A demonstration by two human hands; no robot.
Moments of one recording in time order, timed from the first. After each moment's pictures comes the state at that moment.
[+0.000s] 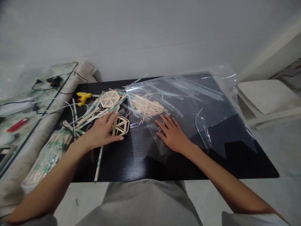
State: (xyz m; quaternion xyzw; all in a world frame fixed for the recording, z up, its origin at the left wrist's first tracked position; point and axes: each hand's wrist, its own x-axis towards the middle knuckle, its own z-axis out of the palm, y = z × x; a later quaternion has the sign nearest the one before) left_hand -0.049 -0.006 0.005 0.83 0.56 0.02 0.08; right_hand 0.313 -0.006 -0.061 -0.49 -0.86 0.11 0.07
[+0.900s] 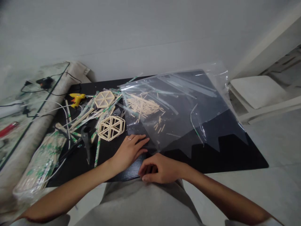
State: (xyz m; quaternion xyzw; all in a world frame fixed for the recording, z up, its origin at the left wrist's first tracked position) left_hand 0.063 -0.066 -0.042 0.90 0.42 0.10 0.11; right_hand 0.277 -0.088 -0.022 -0.30 -0.66 0.69 0.07
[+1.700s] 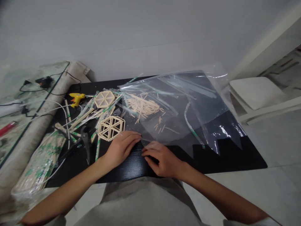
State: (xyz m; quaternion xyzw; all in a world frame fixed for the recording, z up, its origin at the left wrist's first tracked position) left_hand 0.044 -0.053 -0.016 0.87 0.38 0.29 0.15; right_hand 0.279 -0.084 -0.038 -0.31 -0.82 0.33 0.33
